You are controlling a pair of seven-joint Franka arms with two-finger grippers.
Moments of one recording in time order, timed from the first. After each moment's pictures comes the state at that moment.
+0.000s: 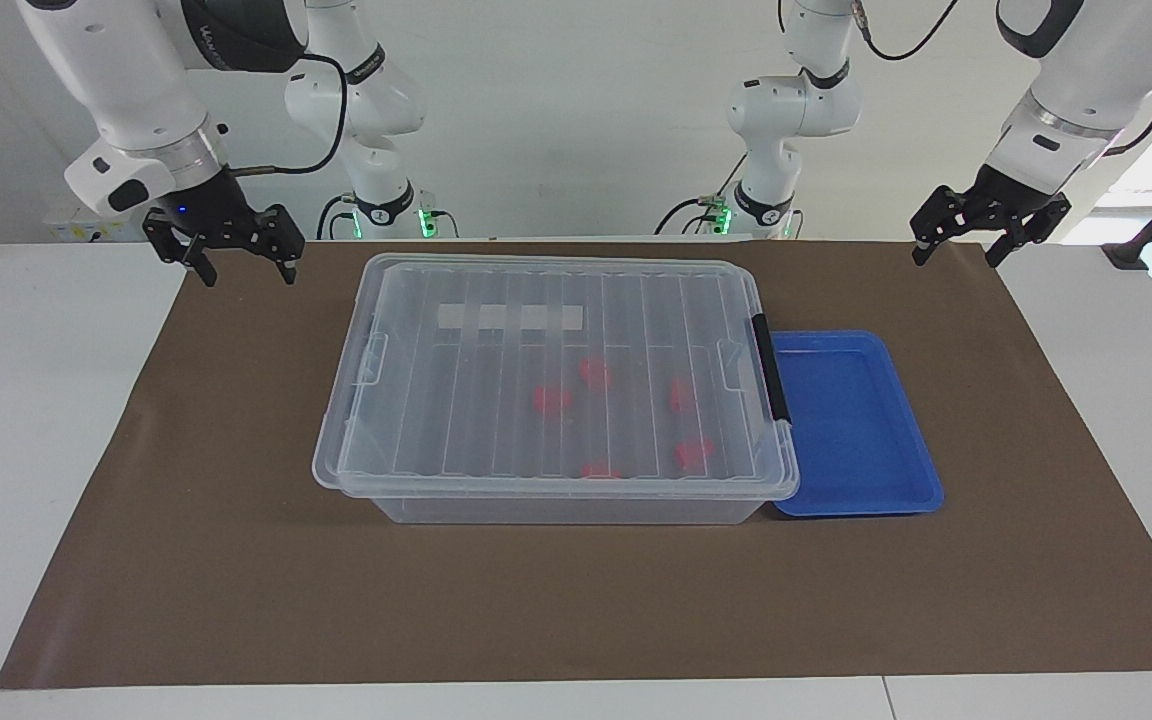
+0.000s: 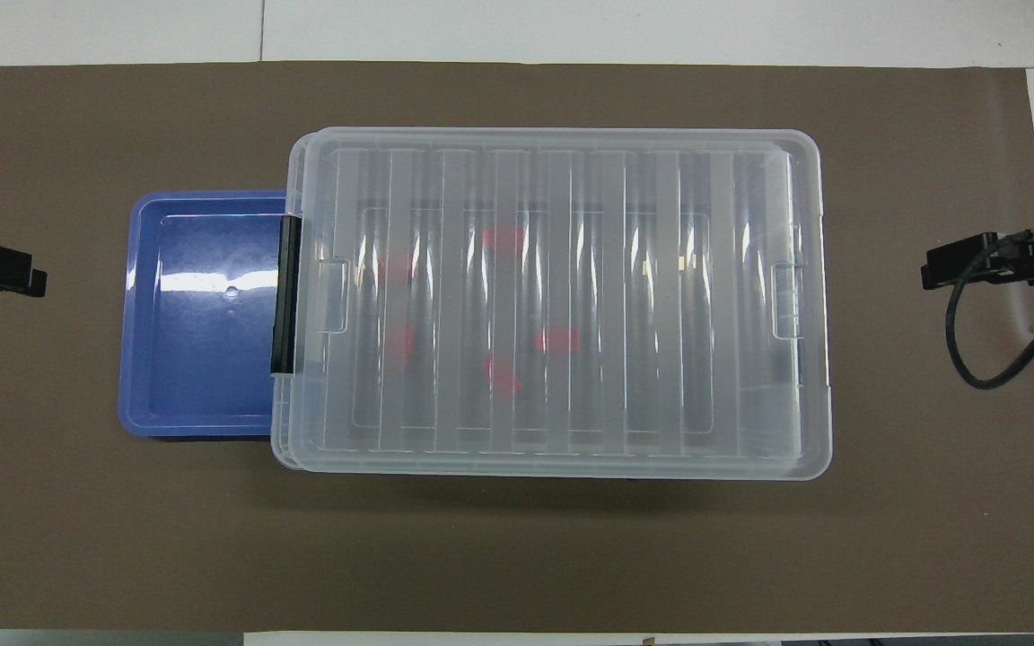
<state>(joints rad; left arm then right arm) -0.06 -0.03 0.03 -1.57 -0.02 1.52 0.07 -0.06 -0.04 0.07 -1.64 0.00 1.62 0.00</state>
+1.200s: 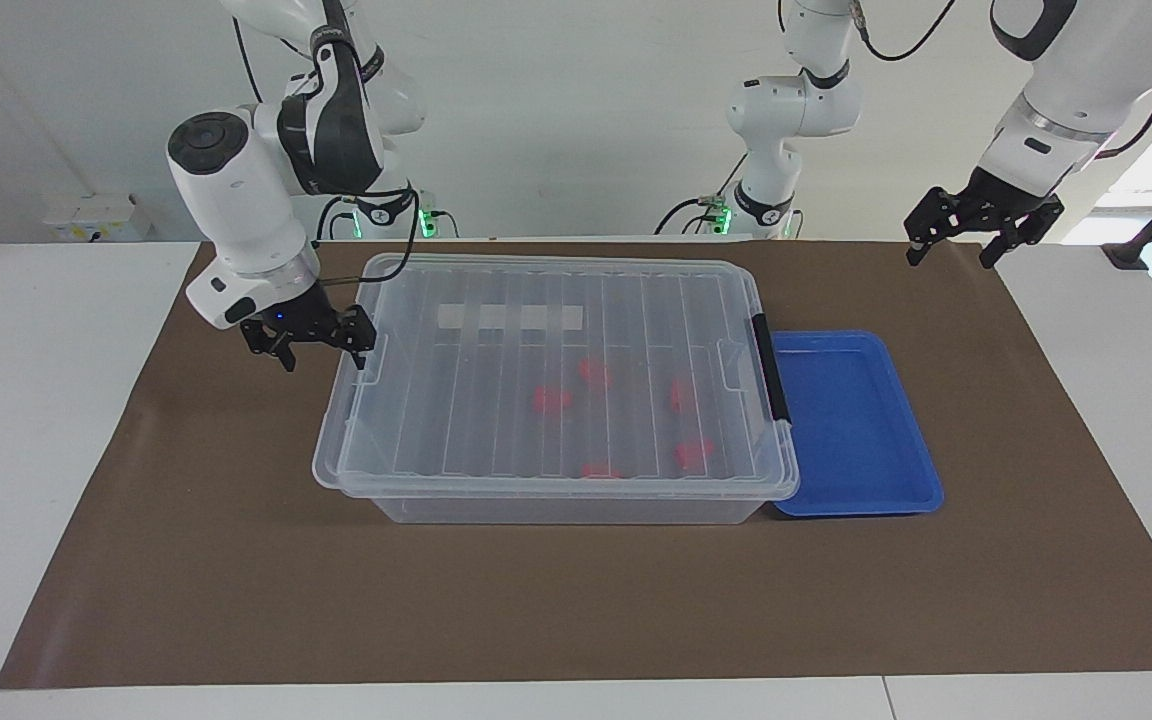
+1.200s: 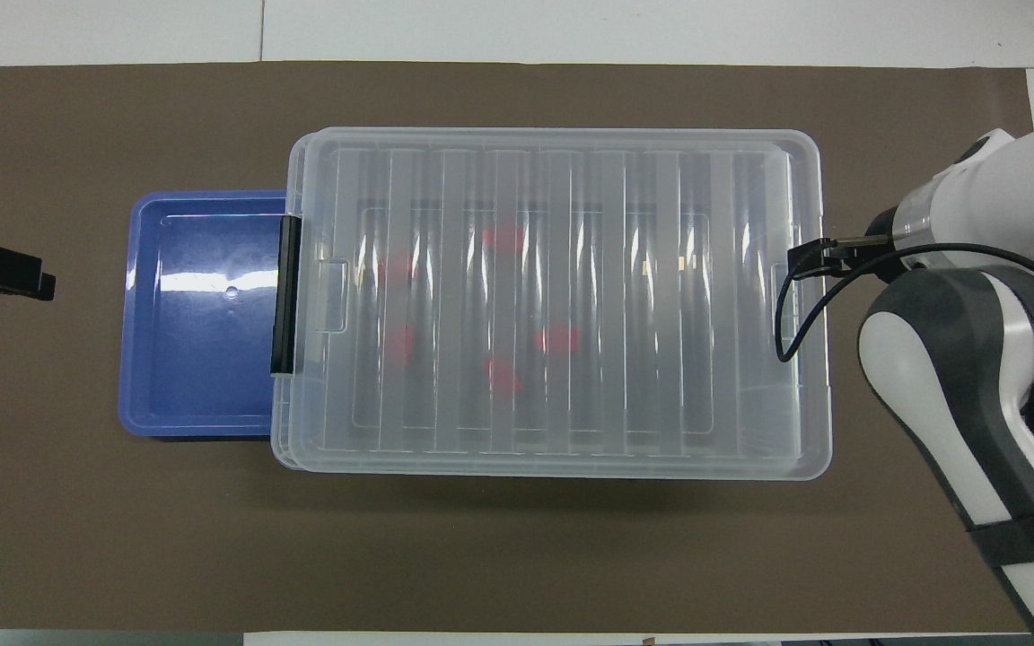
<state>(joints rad) -0.07 -0.04 0.03 -1.58 -0.02 1.52 0.07 -0.06 0.05 0.15 -1.90 0.00 1.97 0.10</state>
